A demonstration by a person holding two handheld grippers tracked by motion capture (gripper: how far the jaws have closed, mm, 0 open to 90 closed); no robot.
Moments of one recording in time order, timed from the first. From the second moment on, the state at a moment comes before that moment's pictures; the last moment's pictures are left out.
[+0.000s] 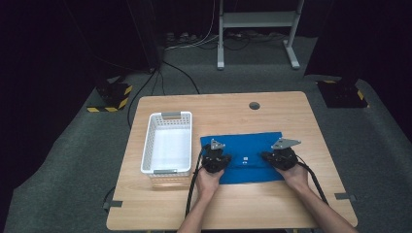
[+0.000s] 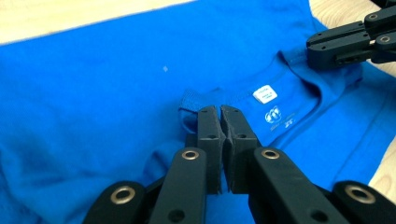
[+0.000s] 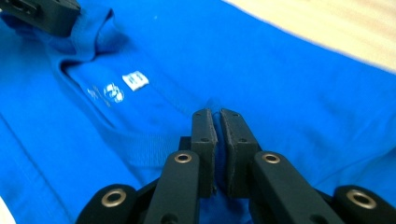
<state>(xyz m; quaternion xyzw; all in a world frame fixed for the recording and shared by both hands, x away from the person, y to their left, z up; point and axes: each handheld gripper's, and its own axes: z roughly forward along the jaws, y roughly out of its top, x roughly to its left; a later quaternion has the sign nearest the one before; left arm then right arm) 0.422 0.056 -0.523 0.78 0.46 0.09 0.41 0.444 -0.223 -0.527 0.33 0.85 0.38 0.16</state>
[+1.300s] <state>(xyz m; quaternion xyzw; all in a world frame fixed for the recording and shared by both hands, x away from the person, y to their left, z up) 0.442 0.057 -0.523 0.78 0.51 0.14 0.34 0.463 -0.233 -0.530 0.41 0.82 0.37 0.18</state>
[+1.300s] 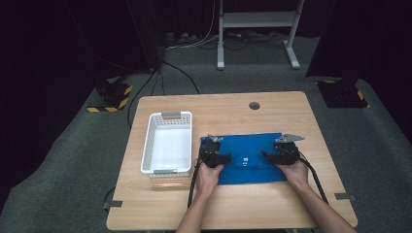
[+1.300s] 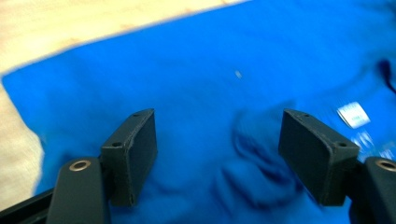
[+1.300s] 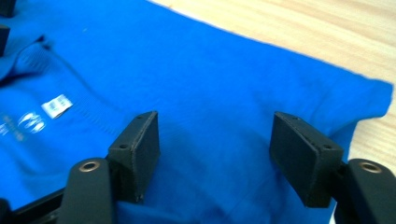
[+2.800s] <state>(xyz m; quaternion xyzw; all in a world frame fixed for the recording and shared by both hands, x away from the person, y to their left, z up) 0.477 0.042 -0.529 0.79 0.51 0.19 0.30 0.471 -0.222 -0.538 0.41 0.82 0.36 0.20</state>
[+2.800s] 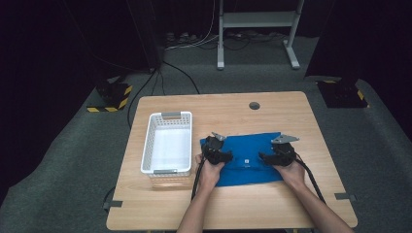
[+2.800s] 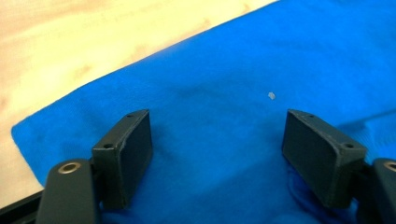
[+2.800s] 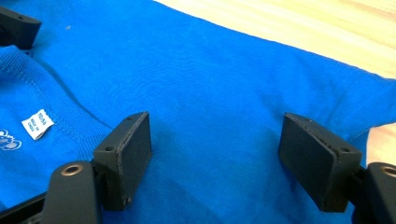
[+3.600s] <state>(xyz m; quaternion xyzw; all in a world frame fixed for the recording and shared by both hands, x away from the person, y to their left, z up) 0.437 0.060 -0.506 0.76 0.50 0.16 0.39 0.434 -0.235 -0.533 0.35 0.84 0.38 0.16</state>
